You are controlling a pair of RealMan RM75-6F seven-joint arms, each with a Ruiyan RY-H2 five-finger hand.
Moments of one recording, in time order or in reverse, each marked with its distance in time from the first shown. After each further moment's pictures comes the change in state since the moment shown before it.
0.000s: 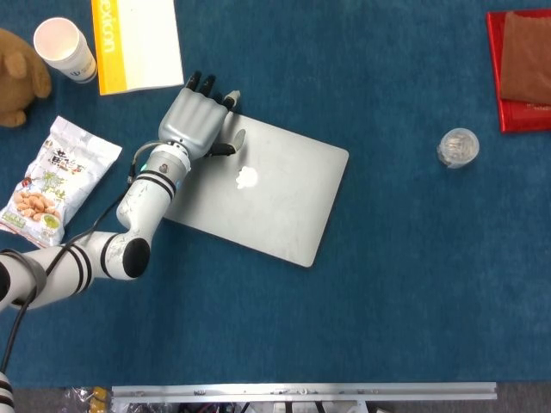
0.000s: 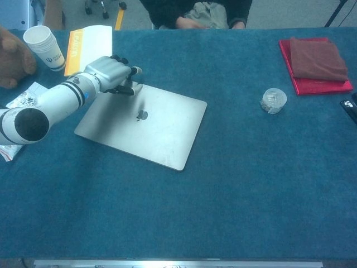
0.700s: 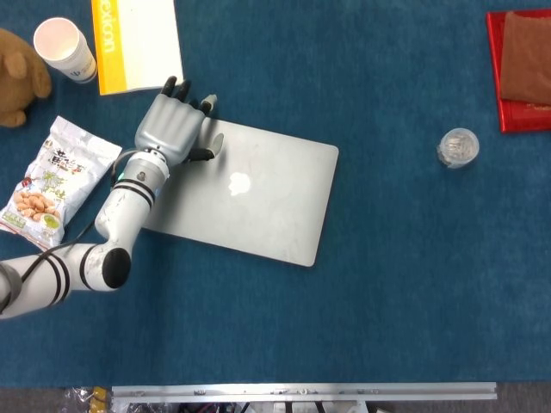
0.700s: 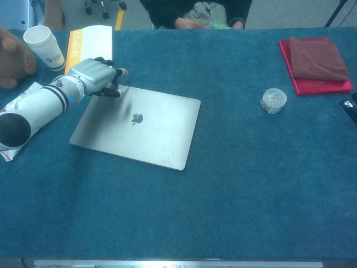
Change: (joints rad) left arm 0.050 0.070 0.036 -0.100 -0.022 0.059 0.020; right arm -0.007 0.001 -0.007 -0.019 -0.027 0.016 -0.004
